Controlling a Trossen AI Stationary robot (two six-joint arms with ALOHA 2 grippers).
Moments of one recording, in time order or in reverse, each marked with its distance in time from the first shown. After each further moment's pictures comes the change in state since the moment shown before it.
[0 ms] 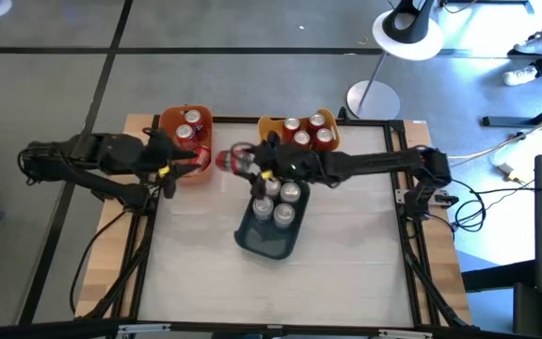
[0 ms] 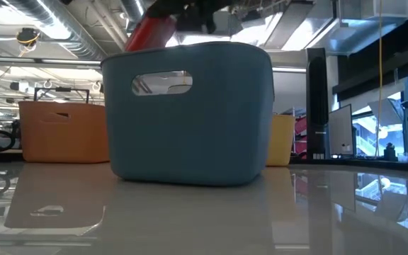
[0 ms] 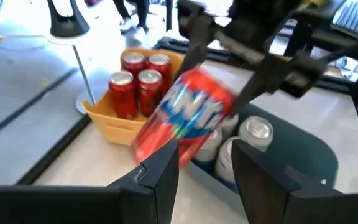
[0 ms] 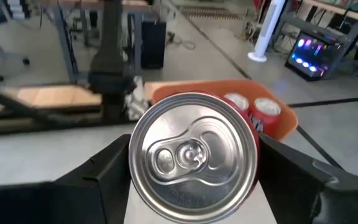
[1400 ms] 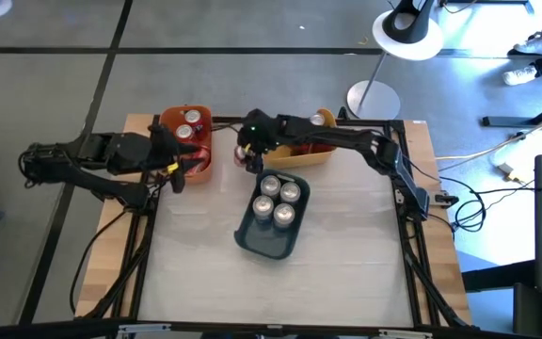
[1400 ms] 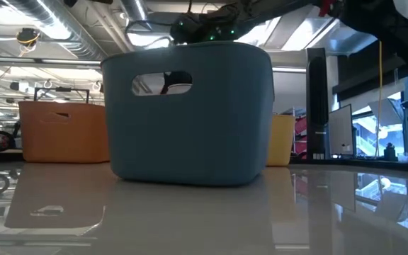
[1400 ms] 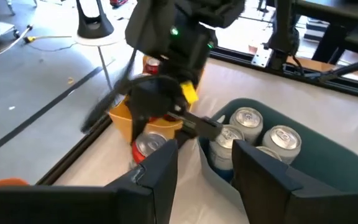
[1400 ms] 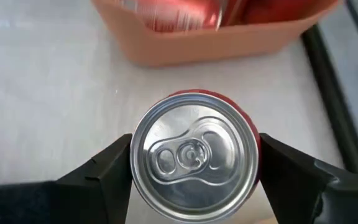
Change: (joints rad) left arm 0.054 0.040 -0.001 0.029 -0.053 0.010; right arm -0.276 0.421 0.496 -0.616 -0.359 -0.179
